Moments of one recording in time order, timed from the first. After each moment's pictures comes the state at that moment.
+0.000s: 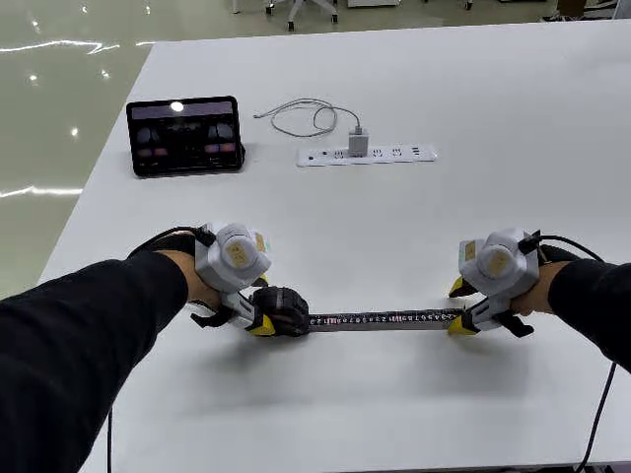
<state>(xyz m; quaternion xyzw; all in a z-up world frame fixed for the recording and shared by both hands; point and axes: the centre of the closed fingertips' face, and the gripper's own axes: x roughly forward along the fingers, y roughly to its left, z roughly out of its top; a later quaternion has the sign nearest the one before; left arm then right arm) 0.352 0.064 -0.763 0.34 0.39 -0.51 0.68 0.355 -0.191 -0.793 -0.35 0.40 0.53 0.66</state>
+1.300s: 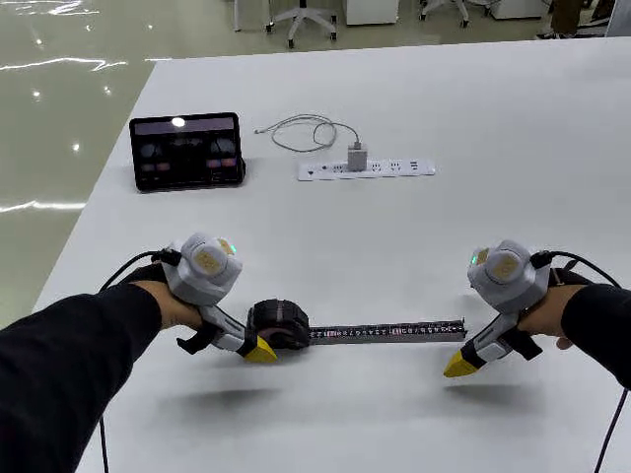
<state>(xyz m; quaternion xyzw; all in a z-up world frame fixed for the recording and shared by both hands) 0.361 0.092 -0.745 0.21 0.39 -0.42 0.80 0.351 -0.201 -0.781 -0.25 0.43 0.46 0.73</state>
